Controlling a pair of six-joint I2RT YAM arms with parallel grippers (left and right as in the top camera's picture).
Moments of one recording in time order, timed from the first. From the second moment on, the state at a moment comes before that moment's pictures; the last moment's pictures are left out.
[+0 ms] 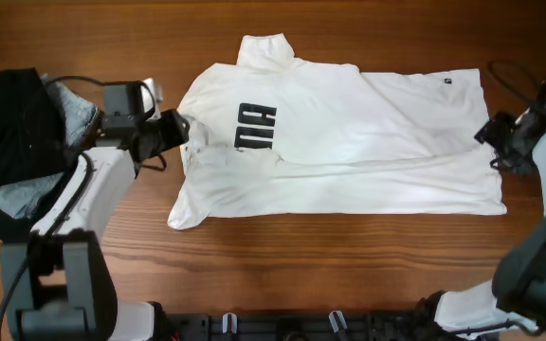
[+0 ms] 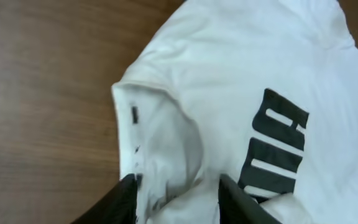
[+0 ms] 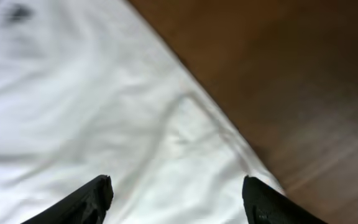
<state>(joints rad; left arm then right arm) 0.01 1.62 0.96 -0.32 0.25 -0.35 -0.46 1.69 1.20 -0.70 -0.02 0.25</state>
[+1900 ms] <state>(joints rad) -0.08 1.82 1.39 -0.59 0.16 -0.22 -0.46 1.68 1.20 -0.74 -0.12 0.15</state>
